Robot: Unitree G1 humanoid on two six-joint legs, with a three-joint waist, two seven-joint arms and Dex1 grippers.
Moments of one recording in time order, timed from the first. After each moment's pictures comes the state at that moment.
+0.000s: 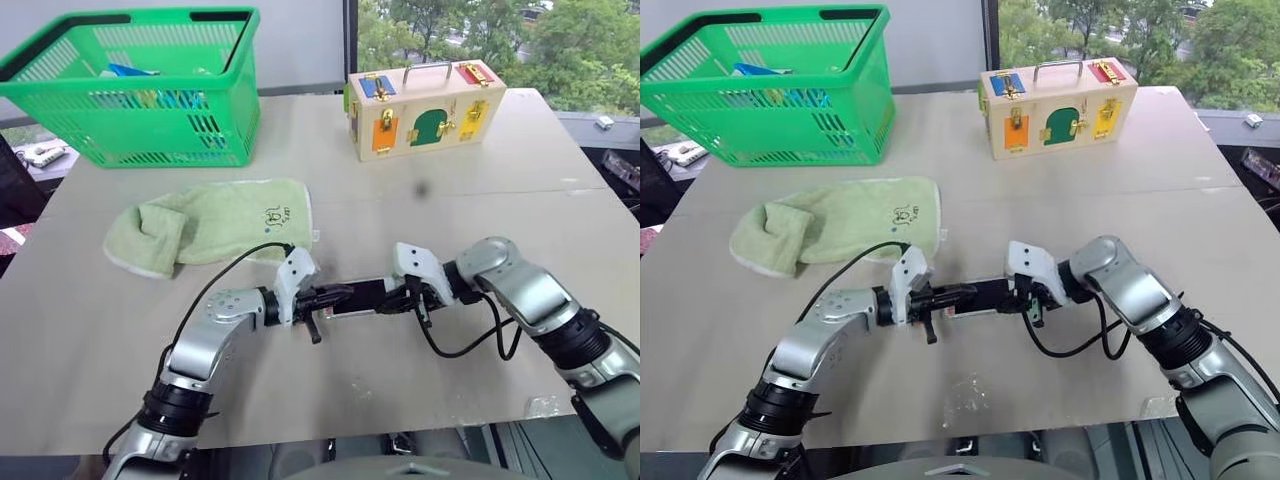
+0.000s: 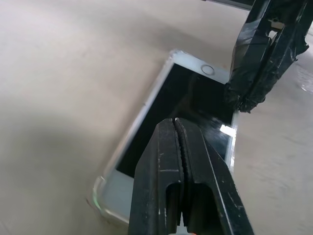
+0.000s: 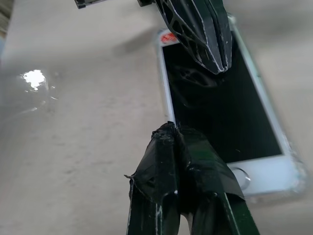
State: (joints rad) left arm -0.18 0.50 -0.17 -0.18 -0.33 0.49 -0.91; right arm -0.58 -0.58 0.47 -0.16 0.20 0.71 1.22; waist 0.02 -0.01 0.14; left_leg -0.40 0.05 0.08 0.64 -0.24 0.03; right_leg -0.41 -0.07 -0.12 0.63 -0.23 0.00
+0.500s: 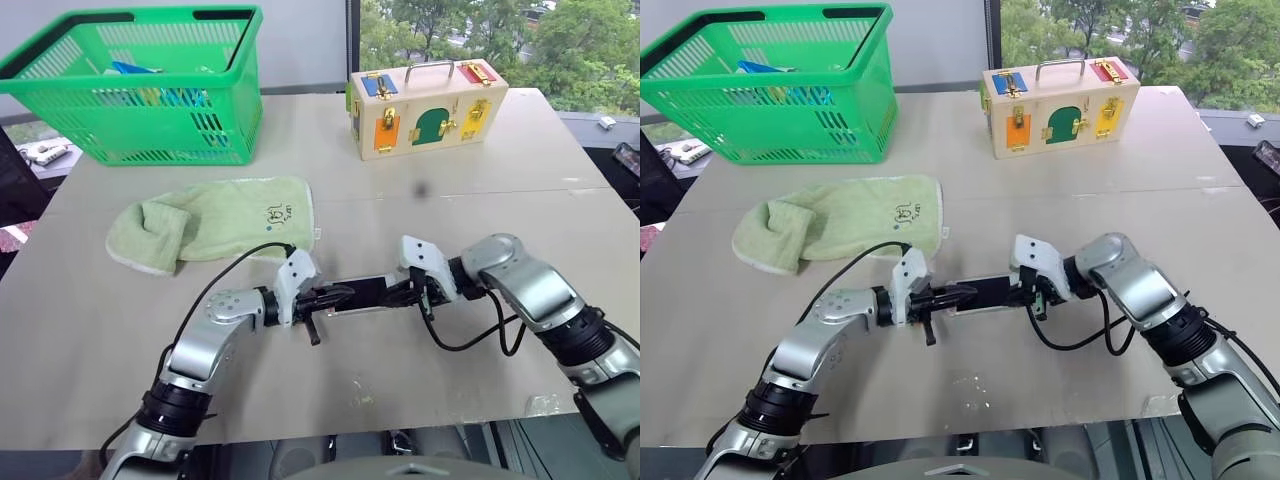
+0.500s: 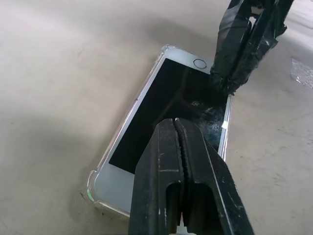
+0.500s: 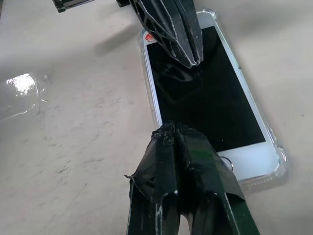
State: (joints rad) left arm -0.17 0.51 -0.19 -0.14 -0.32 0.41 -0.93; right arm -0.61 -0.62 0.47 -0.13 0.19 0.72 1.20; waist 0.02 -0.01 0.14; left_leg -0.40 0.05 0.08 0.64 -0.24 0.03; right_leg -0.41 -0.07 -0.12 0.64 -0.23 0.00
